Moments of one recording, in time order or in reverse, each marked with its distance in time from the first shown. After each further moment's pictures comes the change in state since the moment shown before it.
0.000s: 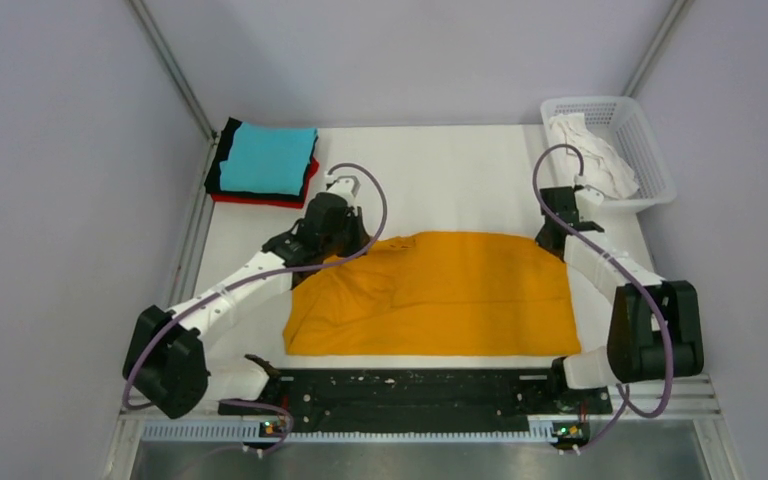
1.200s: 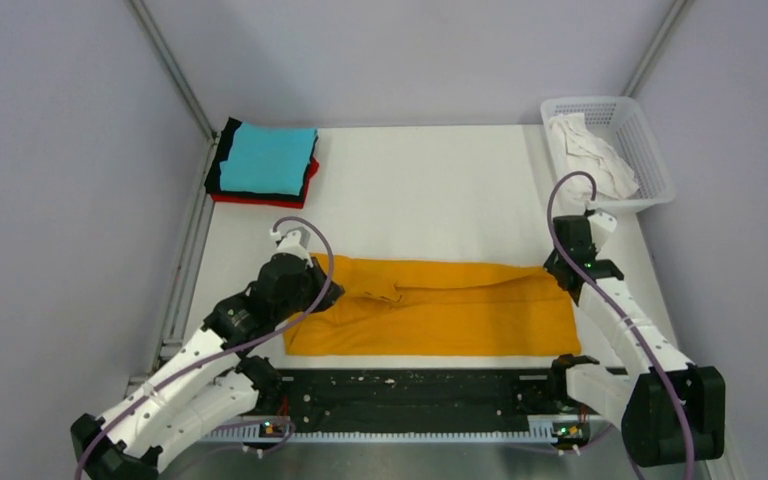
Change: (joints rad) left arm -0.086 -0.622 -0.297 -0.301 -0.092 -0.320; right arm 0.013 -0.399 -0.215 -0.093 -0.031 -0.040
